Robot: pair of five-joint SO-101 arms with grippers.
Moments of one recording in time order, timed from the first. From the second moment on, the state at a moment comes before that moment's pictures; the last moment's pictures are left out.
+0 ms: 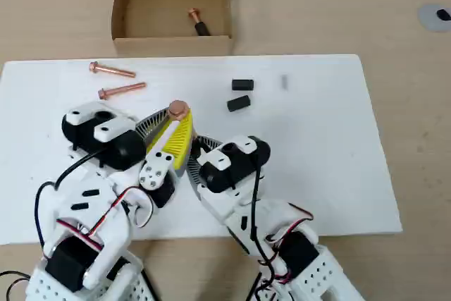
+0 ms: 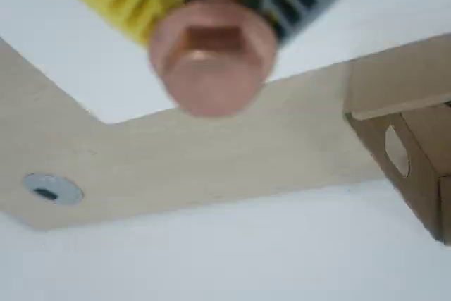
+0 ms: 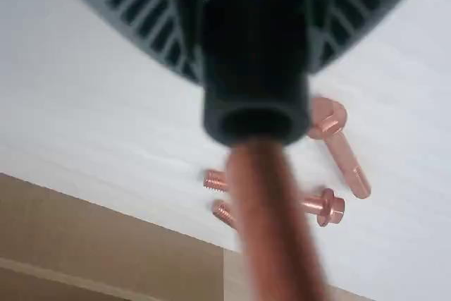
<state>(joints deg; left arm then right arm) 29.0 -93.4 65.8 36.0 -1.7 -43.8 -103.4 96.7 26.9 -13.0</state>
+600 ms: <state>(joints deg) 29.0 -93.4 65.8 36.4 -6.5 -43.8 -103.4 96.7 26.9 -13.0</state>
